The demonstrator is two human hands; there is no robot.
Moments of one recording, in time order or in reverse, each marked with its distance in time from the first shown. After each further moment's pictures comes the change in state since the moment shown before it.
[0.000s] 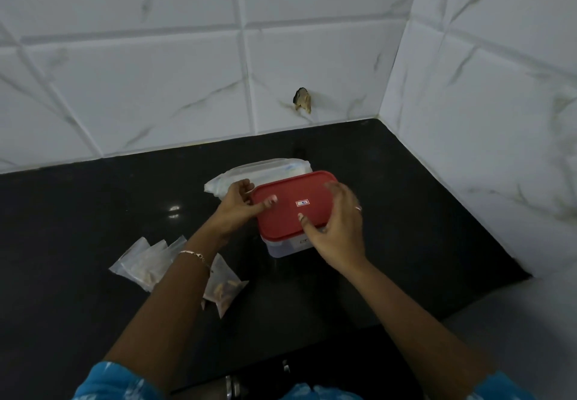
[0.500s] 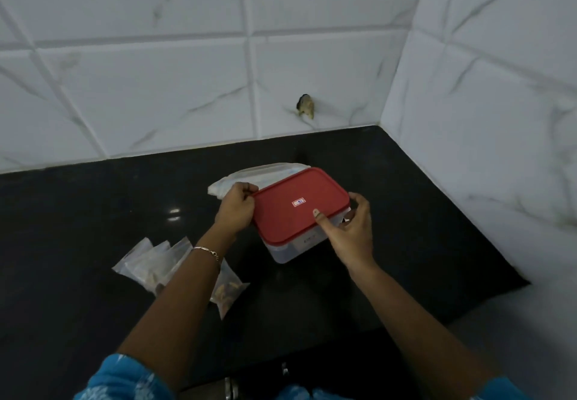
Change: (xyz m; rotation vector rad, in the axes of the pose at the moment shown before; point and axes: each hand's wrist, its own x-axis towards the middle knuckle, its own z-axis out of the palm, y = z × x) left_hand 0.014 -0.004 0.003 0.244 0.269 0.059; right_hand 0.004 0.019 -0.002 0.340 0.030 0.384
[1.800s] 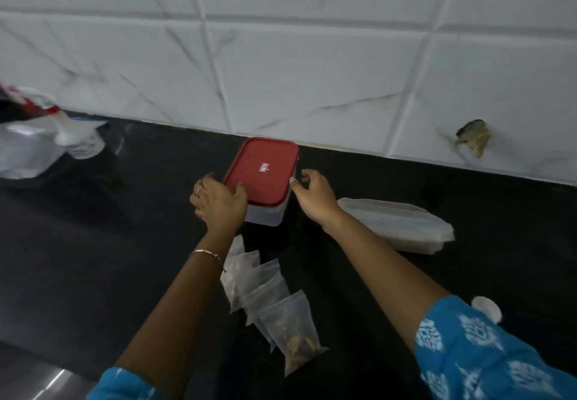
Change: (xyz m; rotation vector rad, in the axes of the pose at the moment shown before) left_hand 0.034 -0.055 -0.153 0.253 0.829 -0.458; right_hand 0.077 -0.116 0.260 -0.145 -0.785 -0.237
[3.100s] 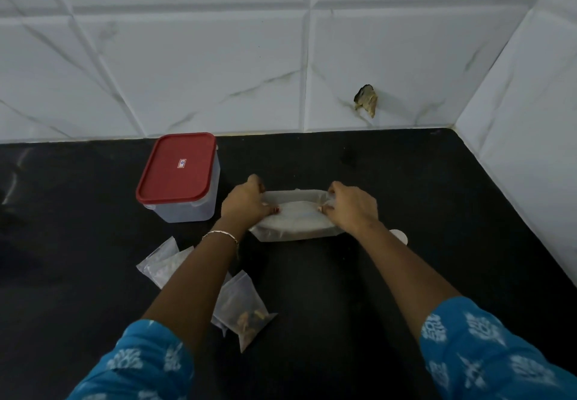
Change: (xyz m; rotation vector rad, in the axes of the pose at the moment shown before) left_hand -0.074 0.049 0.091 0.414 -0.712 0.562; right_hand -0.091 0.109 -0.129 -0.838 0.174 0.196
